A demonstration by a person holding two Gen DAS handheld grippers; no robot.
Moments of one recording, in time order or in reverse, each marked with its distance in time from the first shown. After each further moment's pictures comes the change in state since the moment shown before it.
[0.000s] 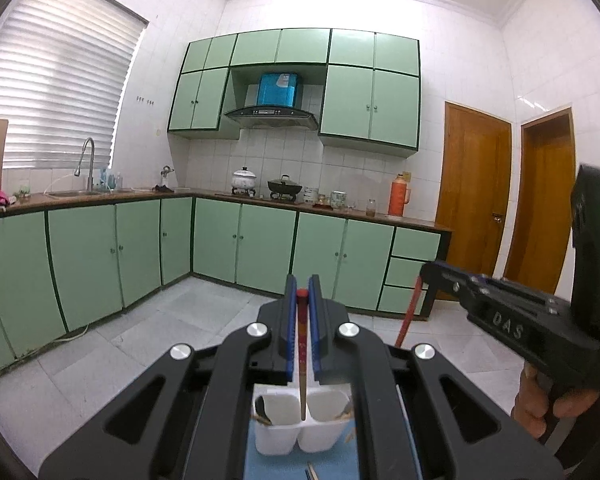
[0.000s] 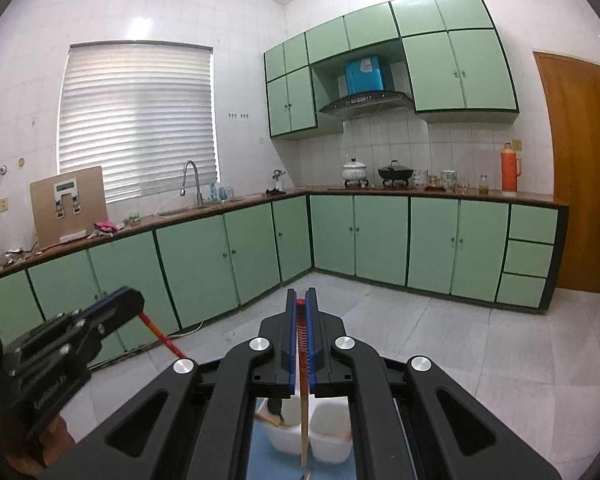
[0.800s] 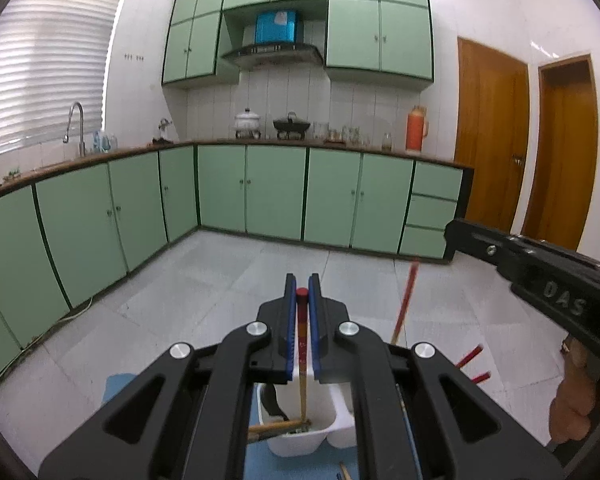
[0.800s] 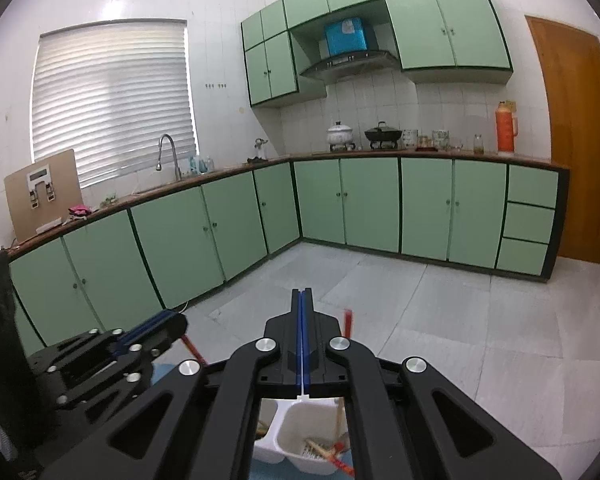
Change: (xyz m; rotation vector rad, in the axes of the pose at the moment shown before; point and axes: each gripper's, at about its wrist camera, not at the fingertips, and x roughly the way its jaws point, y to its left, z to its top) left arm 0.127 0.014 -0.073 0.052 0.221 0.044; right arm 0.100 -0.039 -0.056 0.059 0.119 -0.032
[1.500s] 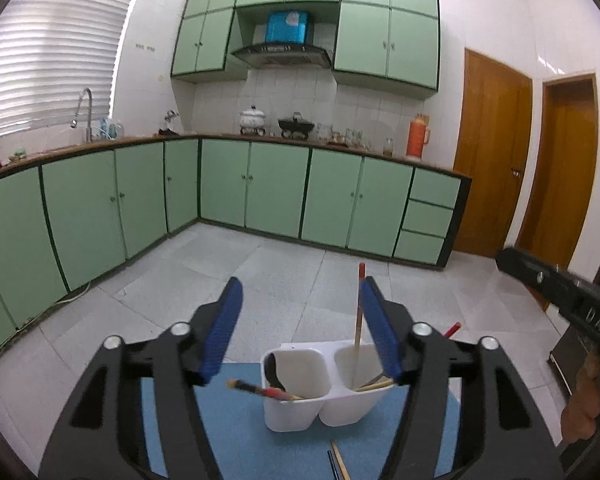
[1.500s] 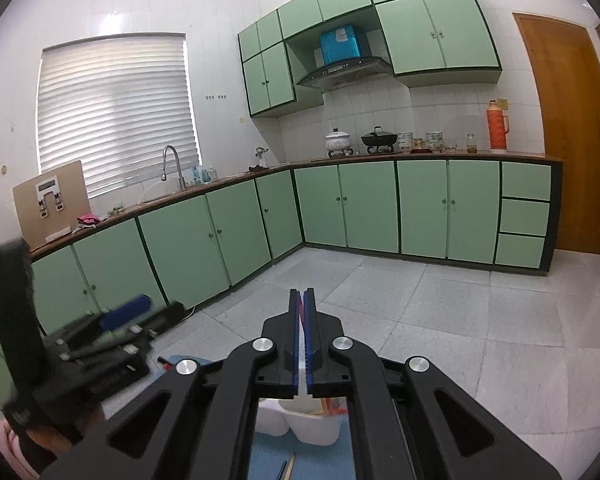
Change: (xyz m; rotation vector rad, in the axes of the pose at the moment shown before) left arm -0.051 0.017 -0.009 -0.063 -0.027 -0.007; right arm -0.061 -0.013 -0.022 0.030 -0.043 0.015
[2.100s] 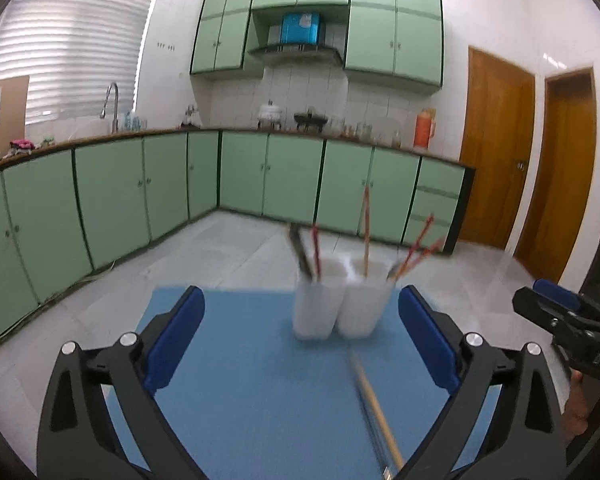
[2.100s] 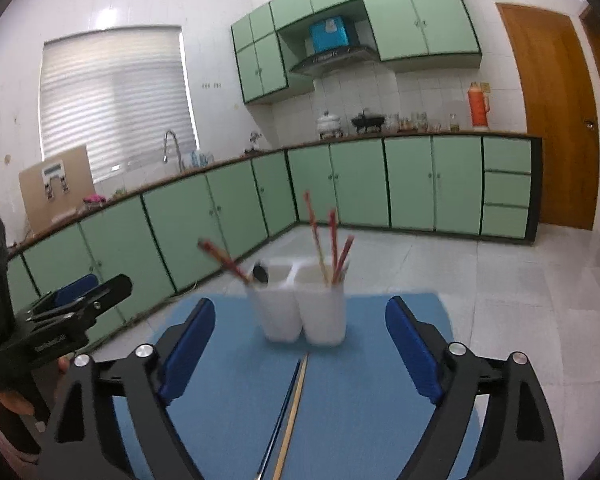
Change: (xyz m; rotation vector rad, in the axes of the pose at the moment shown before) left arm -0.110 0.017 -0.099 0.002 0.050 0.049; right arm -0.094 0.026 -0.115 0.024 0.068 -0.023
